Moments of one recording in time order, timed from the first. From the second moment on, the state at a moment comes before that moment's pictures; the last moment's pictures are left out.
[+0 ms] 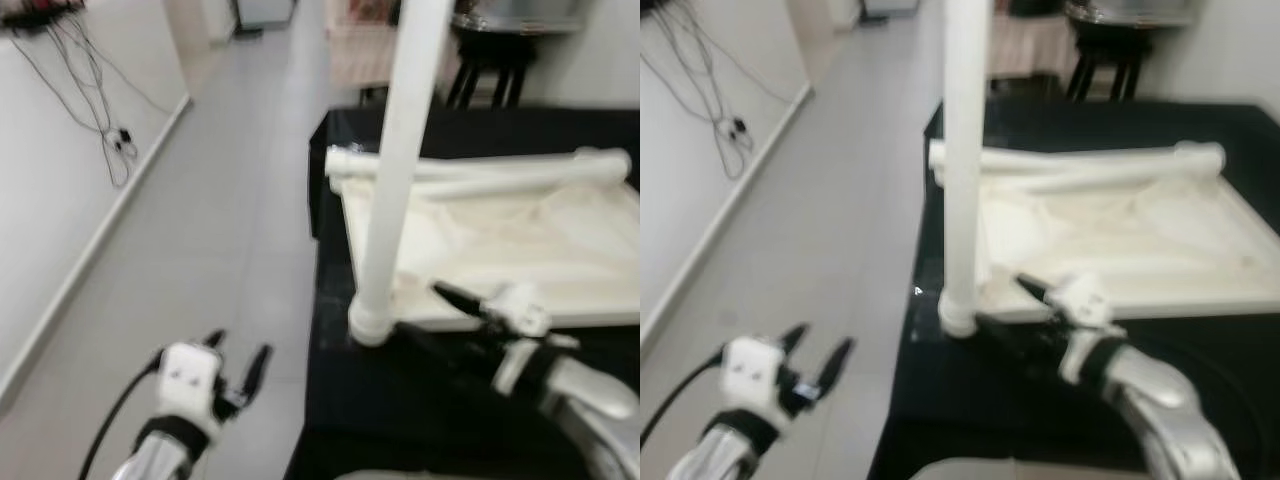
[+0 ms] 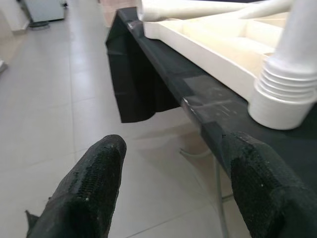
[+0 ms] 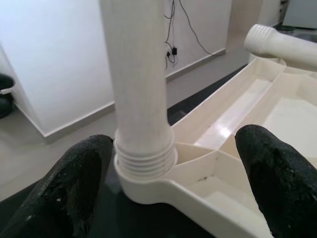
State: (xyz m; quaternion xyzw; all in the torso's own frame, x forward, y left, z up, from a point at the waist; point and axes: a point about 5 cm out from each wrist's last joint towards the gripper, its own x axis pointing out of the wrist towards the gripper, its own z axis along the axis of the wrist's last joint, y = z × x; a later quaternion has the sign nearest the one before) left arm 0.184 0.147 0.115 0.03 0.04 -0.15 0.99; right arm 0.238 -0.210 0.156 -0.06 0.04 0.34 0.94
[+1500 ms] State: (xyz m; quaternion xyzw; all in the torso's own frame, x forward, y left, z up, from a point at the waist) left arm 0.199 0.124 0.125 -0.05 0.03 -0.37 0.93; right arm 0.351 -0.204 0.185 -0.04 0.03 0.50 0.86
